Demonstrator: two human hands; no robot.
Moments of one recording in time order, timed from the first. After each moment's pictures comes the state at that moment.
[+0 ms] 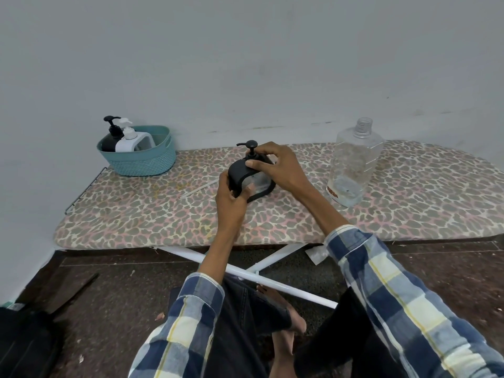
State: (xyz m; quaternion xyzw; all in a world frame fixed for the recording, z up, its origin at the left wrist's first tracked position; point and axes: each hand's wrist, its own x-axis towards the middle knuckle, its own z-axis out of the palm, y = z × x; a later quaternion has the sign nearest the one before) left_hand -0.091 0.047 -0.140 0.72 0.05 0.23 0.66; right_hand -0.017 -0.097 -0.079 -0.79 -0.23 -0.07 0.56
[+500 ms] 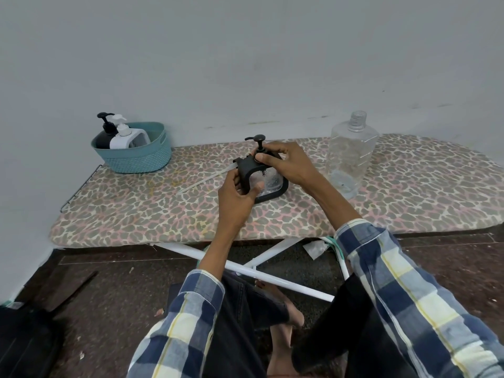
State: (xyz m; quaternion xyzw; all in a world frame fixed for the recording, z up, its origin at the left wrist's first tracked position) left_hand -0.095 0.035 -0.138 0.78 0.02 0.21 0.59; right_hand -0.024 -0.128 -0.072 -0.80 -0.24 -0.04 0.55
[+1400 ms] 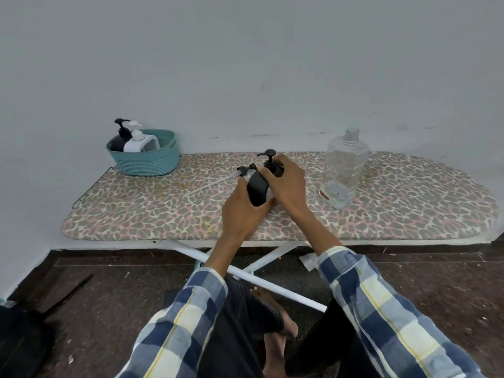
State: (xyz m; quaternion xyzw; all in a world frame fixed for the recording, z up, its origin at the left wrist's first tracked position) left_hand -0.123 0.024 -0.127 0.91 0.04 0.22 0.36; right_hand -0.073 -0.098 -0.079 -0.83 -0.08 -0.15 0.53
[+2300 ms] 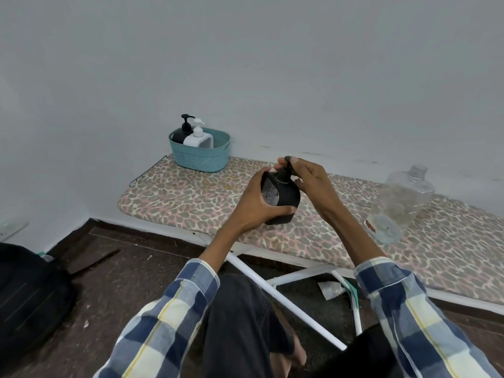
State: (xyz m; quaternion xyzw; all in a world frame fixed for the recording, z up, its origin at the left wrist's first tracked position) left_hand -0.138 0.111 -0.088 0.83 -0.04 0.18 0.53; right_hand -0.077 -0.056 -0.032 -0.72 -0.27 0.03 0.64
